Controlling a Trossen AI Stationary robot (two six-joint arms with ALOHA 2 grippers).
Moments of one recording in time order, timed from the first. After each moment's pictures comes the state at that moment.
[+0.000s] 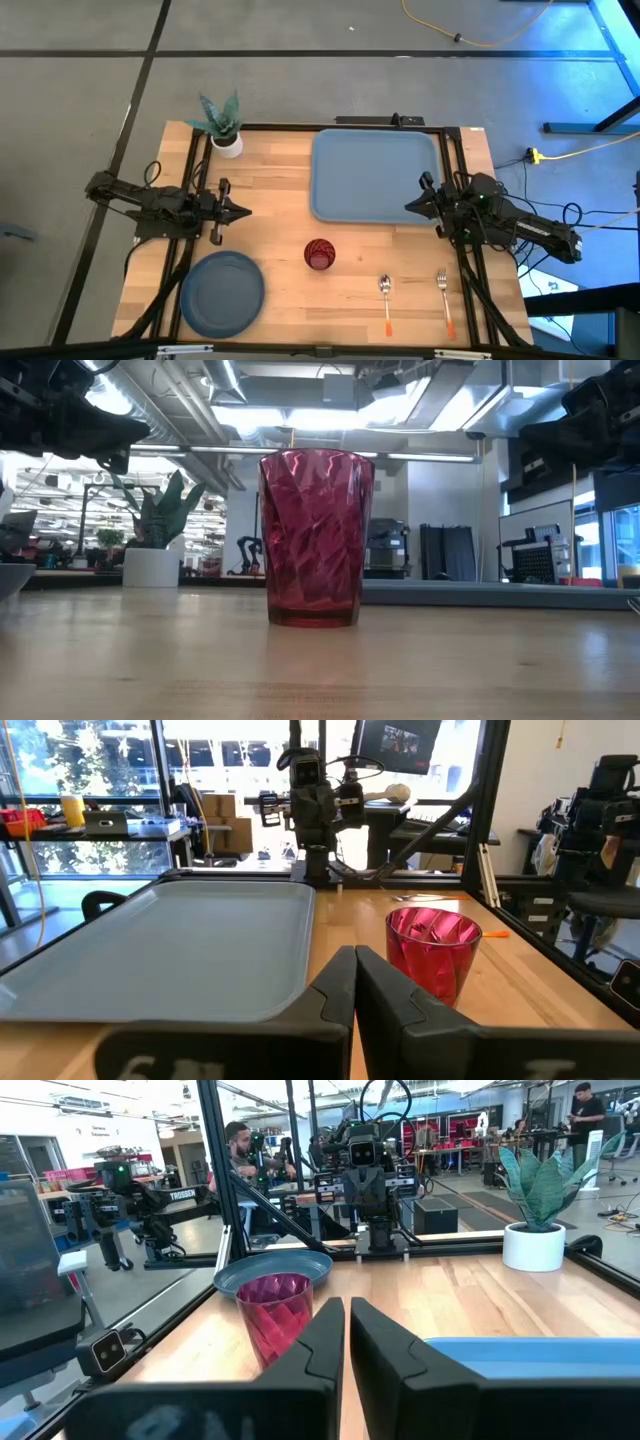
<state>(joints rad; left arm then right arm) -0.27 0.00 0.01 0.05 -0.28 -0.02 -0.38 0.01 0.01 0.08 -0.58 0.15</state>
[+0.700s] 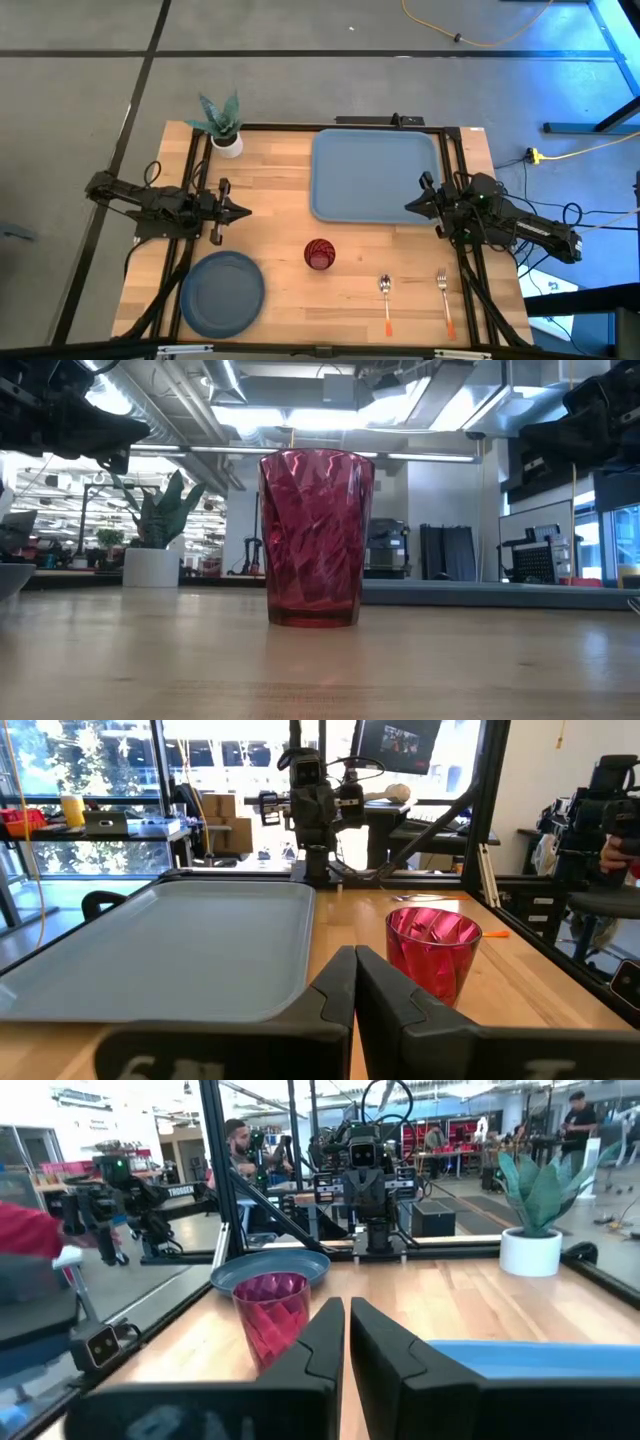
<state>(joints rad) -0.27 0.00 0.01 0.05 -0.28 -0.02 -0.38 0.01 0.01 0.08 -0.58 0.12</state>
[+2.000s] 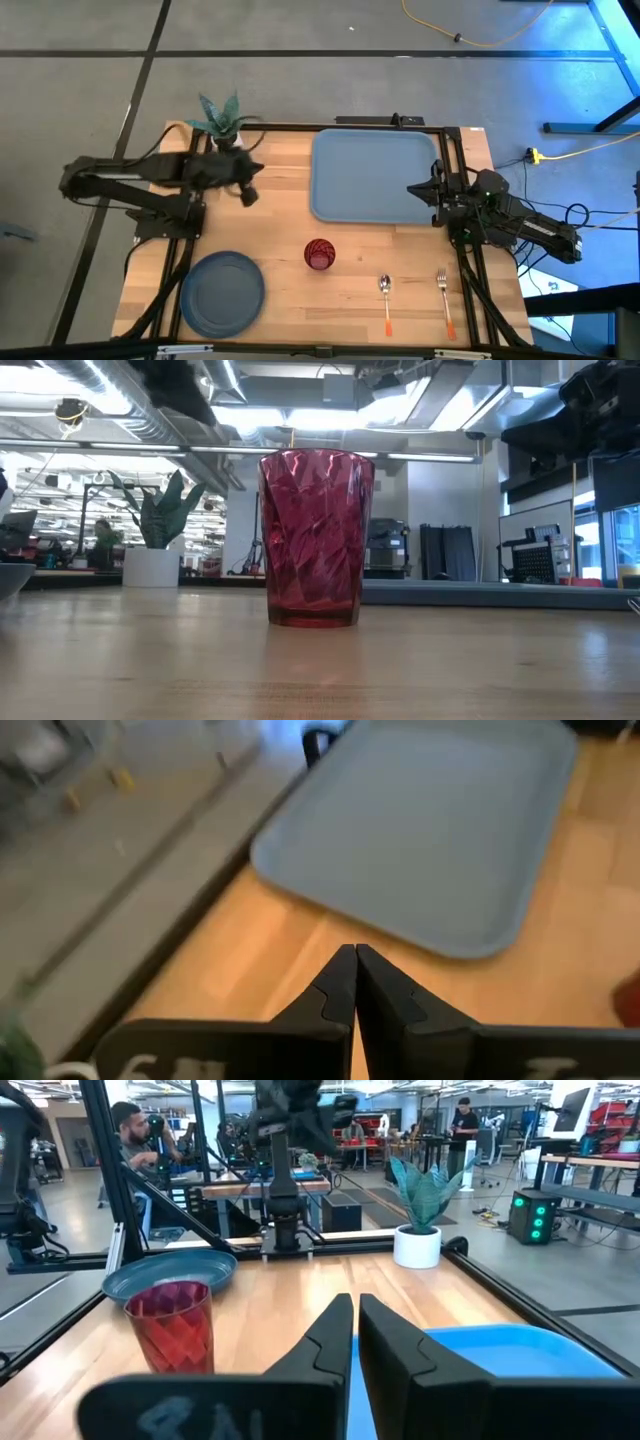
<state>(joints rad) 0.09 0.96 0.98 -0.68 -0.41 -0.19 -0.38 0.01 0.12 -0.08 -0.30 0.05</state>
